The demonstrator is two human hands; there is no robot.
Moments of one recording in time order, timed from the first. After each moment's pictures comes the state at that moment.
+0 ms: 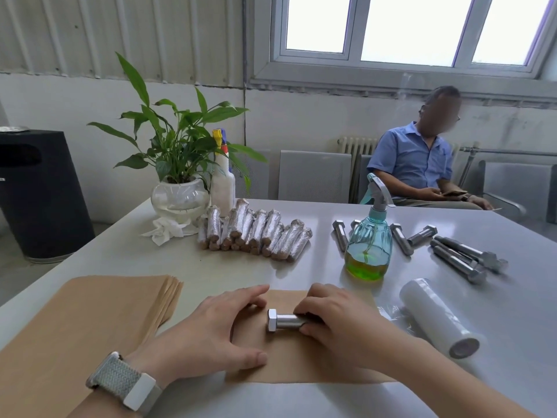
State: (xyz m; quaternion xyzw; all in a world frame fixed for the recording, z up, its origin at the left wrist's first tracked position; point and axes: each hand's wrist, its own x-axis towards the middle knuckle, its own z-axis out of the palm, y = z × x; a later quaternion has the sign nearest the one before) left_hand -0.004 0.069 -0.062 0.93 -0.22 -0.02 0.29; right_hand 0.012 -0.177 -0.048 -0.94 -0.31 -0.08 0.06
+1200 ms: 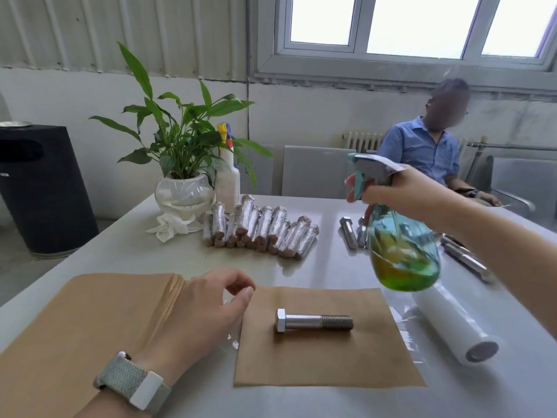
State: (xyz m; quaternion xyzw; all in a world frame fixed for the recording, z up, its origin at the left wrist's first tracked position) left_hand -0.003 0.067 -0.051 0.90 -0.13 0.19 0.37; right_hand 0.077 -0.220 0.088 -0.90 -0.15 -0.08 0.40
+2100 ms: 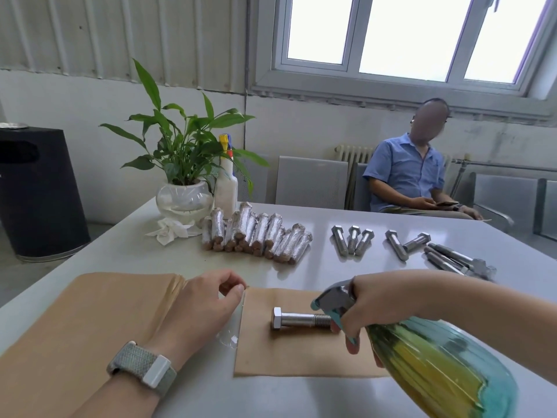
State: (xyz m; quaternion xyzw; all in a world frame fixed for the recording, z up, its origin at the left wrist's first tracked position) left_hand -0.001 0.072 -0.055 0.89 -0.08 0.20 0.40; right_hand -0.011 -0.180 0.053 -0.94 -0.10 0.30 0.13
